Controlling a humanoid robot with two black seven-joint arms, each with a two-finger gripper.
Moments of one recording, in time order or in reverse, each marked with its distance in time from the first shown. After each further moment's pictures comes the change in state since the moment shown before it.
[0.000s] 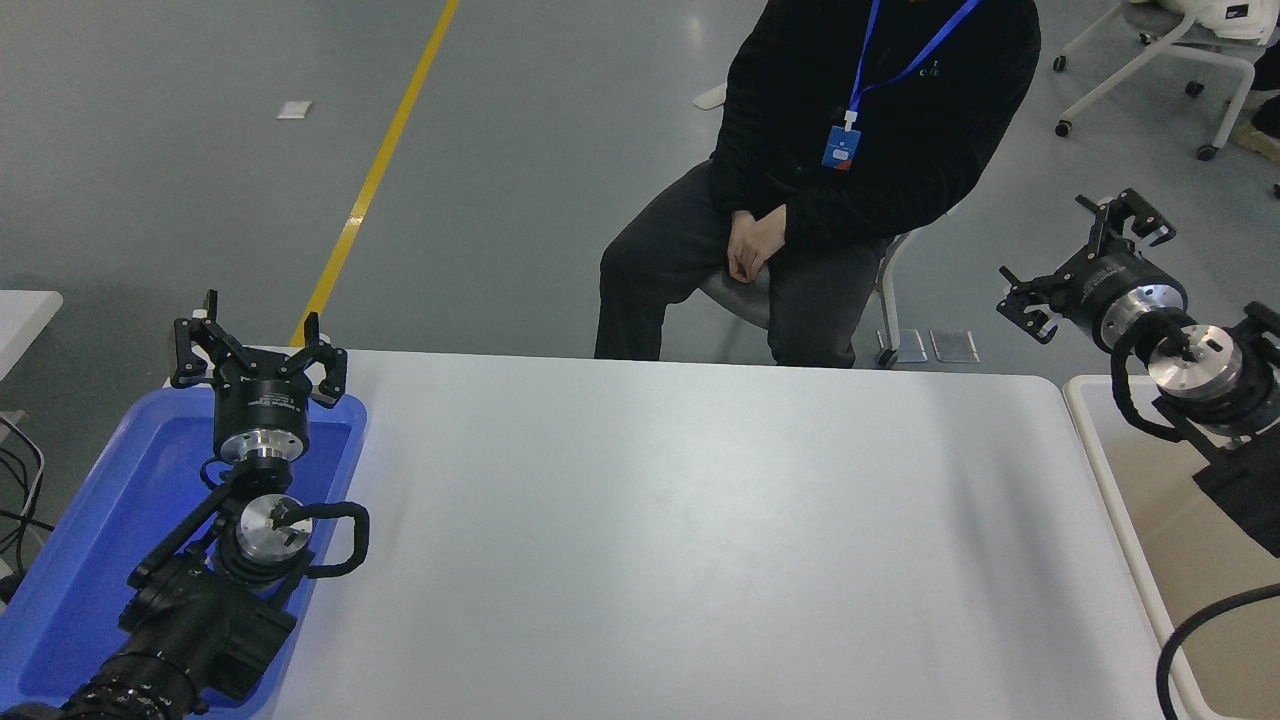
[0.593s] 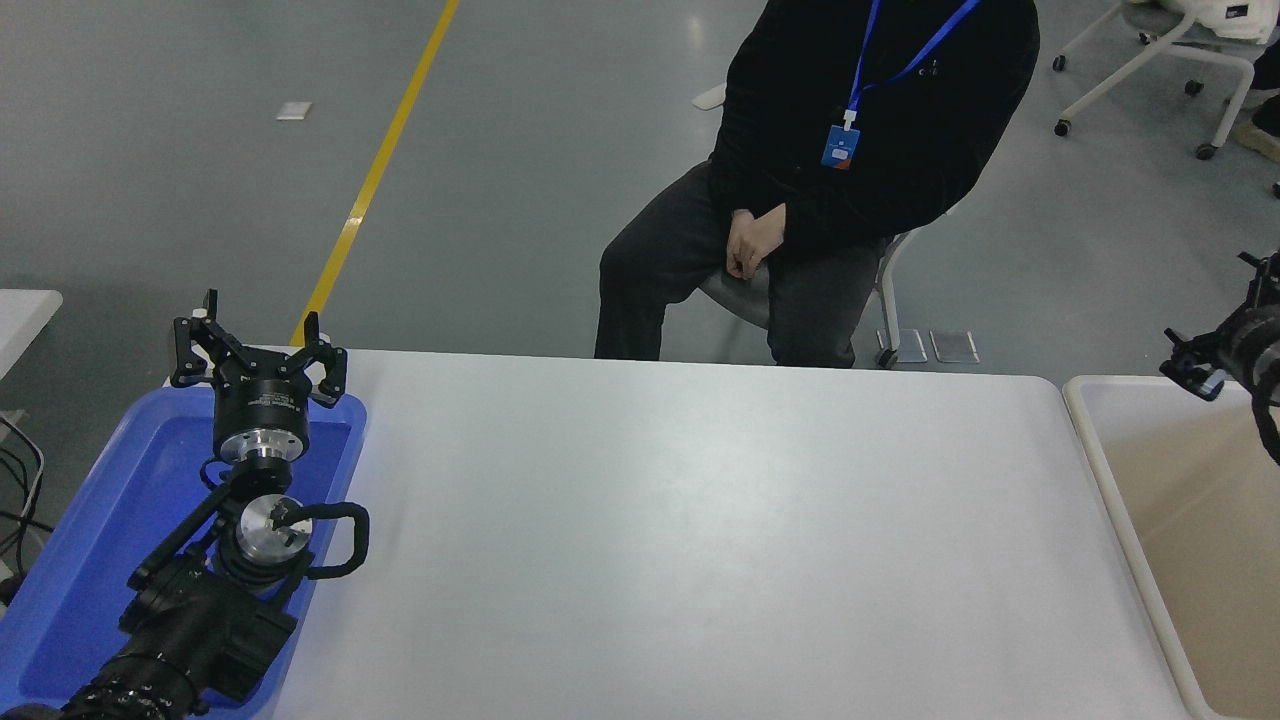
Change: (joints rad) left arm 0.000 0.000 0.000 0.000 0.000 0.000 0.000; right arm 0.063 -0.232 -0.221 -0.095 -0.001 -0.001 -0.002
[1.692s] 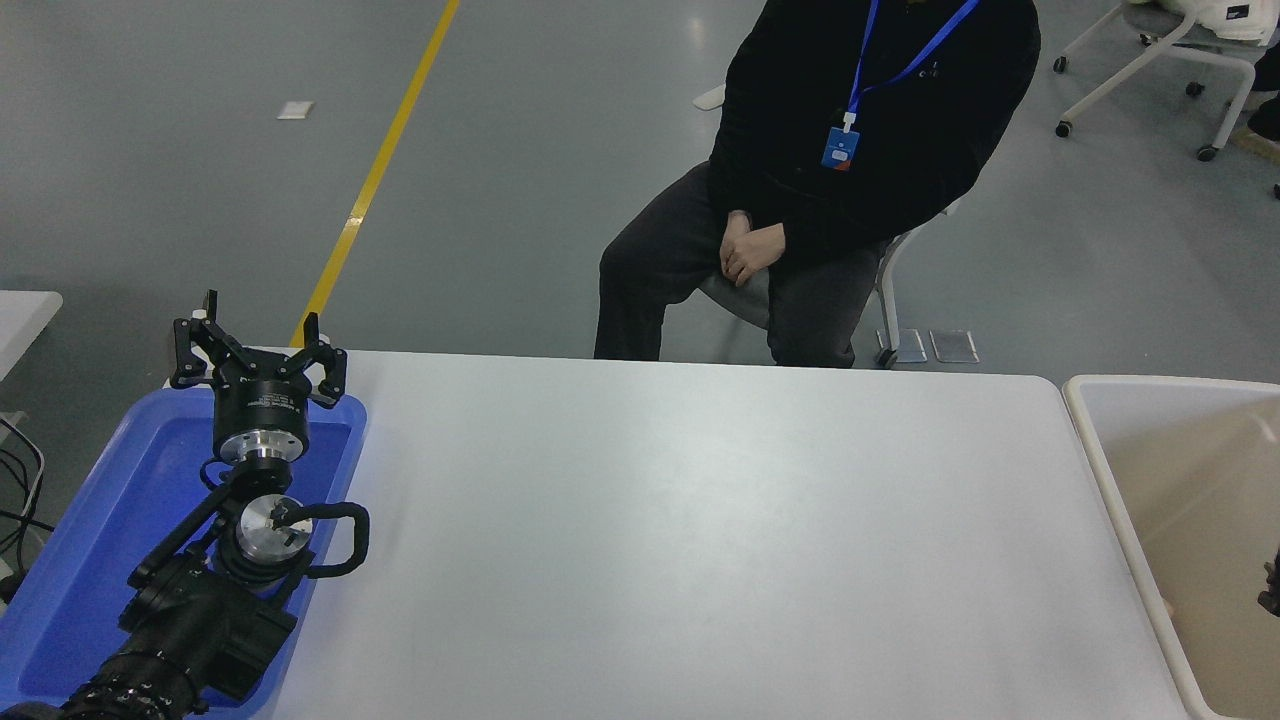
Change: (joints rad) left arm 0.000 0.000 0.000 0.000 0.000 0.000 0.000; right arm -0.220 0.161 -0.283 -0.571 0.001 0.001 -0.011
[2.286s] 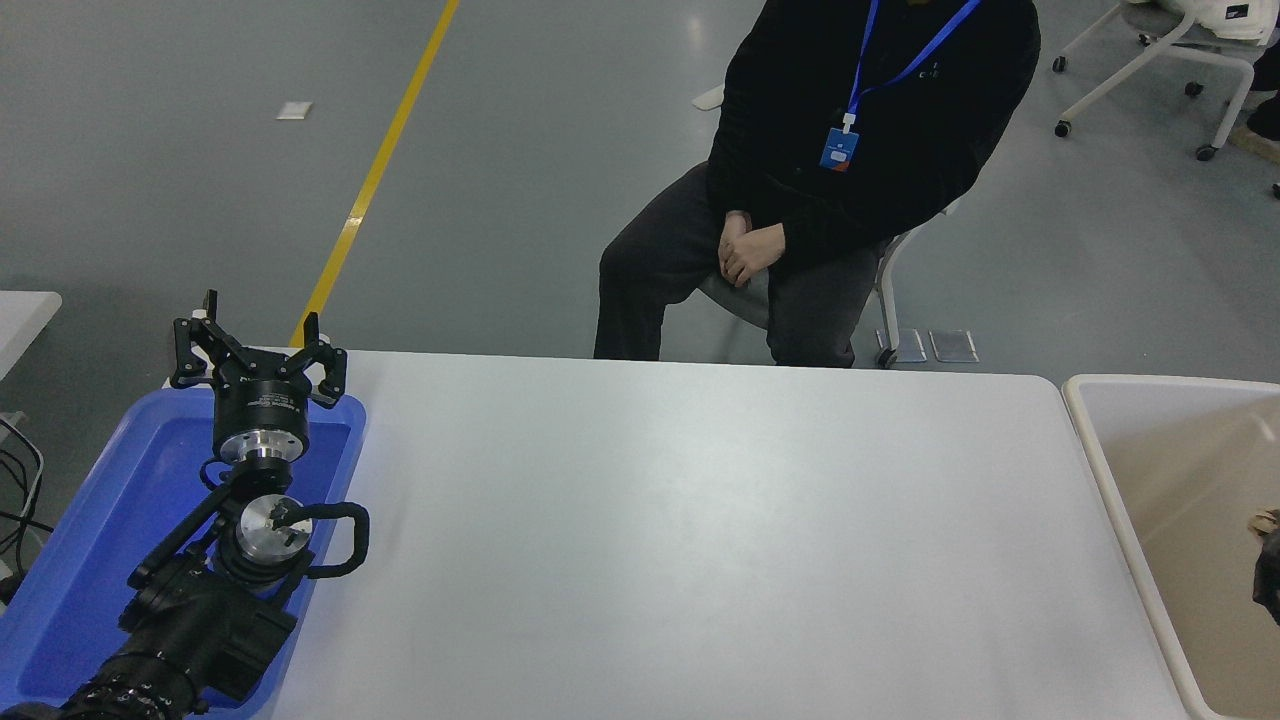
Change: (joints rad) left arm 0.000 0.000 0.000 0.000 0.000 0.000 0.000; right arm -0.004 0.047 -0.010 -0.004 0.000 -0.003 0.001
